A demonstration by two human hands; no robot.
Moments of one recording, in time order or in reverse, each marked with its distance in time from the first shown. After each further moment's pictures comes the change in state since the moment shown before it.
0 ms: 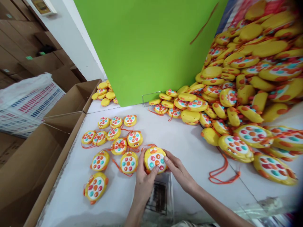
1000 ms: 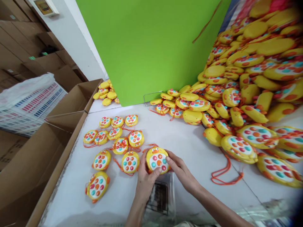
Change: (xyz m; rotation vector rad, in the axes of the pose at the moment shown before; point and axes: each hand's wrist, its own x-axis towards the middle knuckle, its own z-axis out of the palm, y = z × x) left_hand 0.001 -0.002 0.002 -0.167 -0.045 -0.038; right_hand 0.001 0.004 -0.004 -0.008 0.015 0.002
